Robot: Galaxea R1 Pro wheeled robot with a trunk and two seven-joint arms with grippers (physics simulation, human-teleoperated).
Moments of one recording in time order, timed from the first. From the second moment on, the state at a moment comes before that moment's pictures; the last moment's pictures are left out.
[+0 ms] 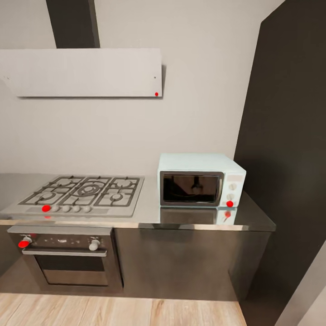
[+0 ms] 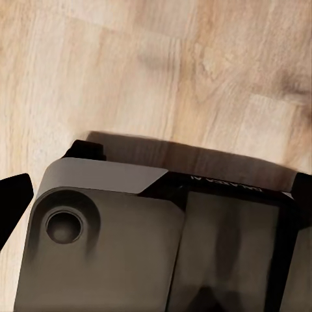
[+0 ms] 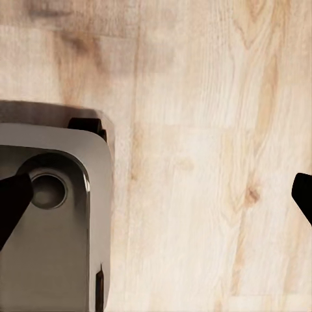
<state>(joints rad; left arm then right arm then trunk) -0.23 -0.11 -0.67 0.00 0.89 -0.04 0.08 -0.11 -0.18 -0.33 0.02 0.38 -0.16 0.06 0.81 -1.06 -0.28</state>
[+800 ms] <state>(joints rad) -0.23 -0.11 -0.67 0.00 0.89 -0.04 0.08 -0.11 -0.18 -0.35 -0.21 0.36 -0.14 0.06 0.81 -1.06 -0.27</state>
